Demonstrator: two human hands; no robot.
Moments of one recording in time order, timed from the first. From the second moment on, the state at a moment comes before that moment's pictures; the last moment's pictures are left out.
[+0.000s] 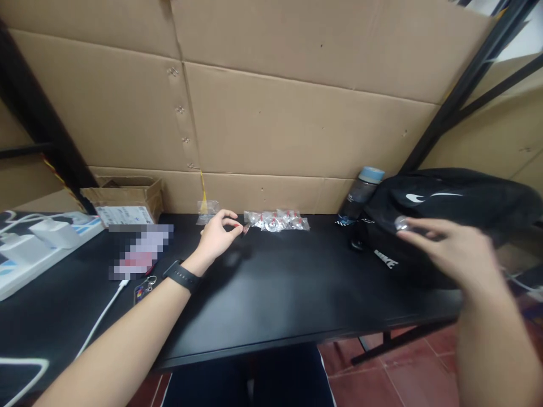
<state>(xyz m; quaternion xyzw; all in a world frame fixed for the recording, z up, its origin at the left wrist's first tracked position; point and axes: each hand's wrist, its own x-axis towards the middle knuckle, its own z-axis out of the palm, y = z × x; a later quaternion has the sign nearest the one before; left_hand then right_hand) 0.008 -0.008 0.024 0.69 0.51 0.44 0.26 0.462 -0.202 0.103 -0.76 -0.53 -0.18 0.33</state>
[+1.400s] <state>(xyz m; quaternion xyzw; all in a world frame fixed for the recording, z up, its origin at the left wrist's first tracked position) 0.009 -0.023 0.013 0.90 0.39 0.19 0.06 0.276 -0.103 0.005 -0.55 -0.74 0.19 0.34</state>
